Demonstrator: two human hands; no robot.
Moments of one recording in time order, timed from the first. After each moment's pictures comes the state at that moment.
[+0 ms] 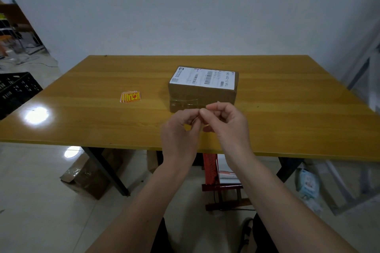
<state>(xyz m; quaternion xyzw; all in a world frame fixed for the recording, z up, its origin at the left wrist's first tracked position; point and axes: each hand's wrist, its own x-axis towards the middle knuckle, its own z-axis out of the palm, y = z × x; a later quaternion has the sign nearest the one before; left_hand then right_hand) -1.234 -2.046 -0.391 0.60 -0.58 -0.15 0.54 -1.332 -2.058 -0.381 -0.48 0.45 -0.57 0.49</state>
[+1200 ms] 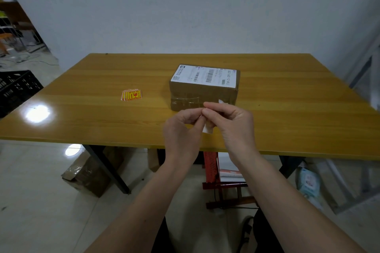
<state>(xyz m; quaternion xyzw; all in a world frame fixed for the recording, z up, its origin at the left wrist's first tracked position) -1.235 -2.040 -0.383 0.56 -0.56 -0.22 0.57 -1.336 -2.056 -0.374 -0.49 0.44 -0.58 0.48</state>
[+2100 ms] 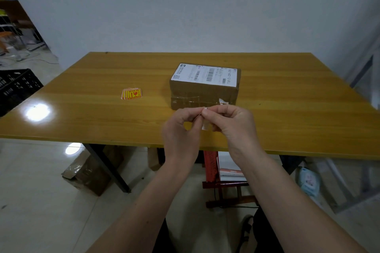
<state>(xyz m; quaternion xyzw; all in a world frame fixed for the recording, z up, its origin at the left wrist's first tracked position) -1.235 -2.040 -0.391 0.58 -0.55 -0.16 0.58 -1.337 -2.061 -0.379 -0.47 0.47 -0.54 0.52</state>
